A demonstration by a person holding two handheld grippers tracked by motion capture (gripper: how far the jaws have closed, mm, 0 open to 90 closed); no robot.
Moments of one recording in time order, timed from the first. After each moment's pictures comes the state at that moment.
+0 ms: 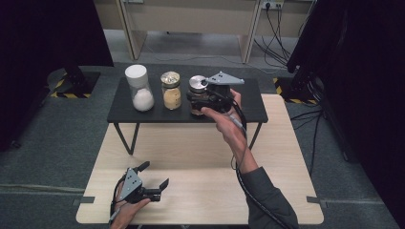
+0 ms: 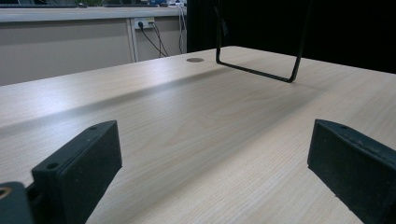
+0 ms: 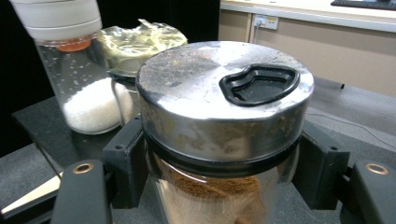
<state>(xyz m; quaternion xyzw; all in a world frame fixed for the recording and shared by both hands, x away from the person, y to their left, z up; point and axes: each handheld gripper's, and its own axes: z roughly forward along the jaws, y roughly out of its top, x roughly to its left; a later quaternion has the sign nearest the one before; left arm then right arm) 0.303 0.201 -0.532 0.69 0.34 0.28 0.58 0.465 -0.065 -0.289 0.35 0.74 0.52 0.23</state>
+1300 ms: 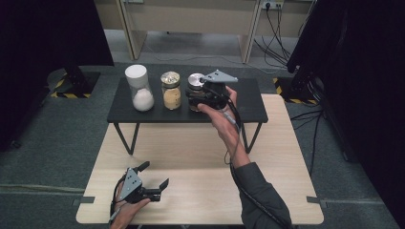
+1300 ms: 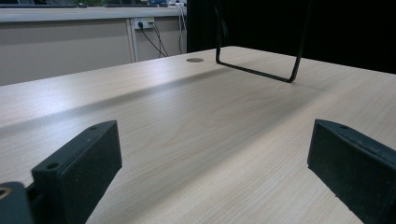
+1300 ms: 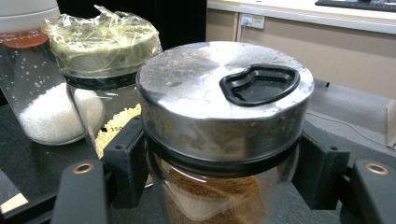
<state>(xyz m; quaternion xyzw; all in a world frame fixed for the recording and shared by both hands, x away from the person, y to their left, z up) 0.303 0.201 -0.532 0.69 0.34 0.28 0.58 0.483 -0.055 -0.299 0.36 0.74 0.51 0.25</state>
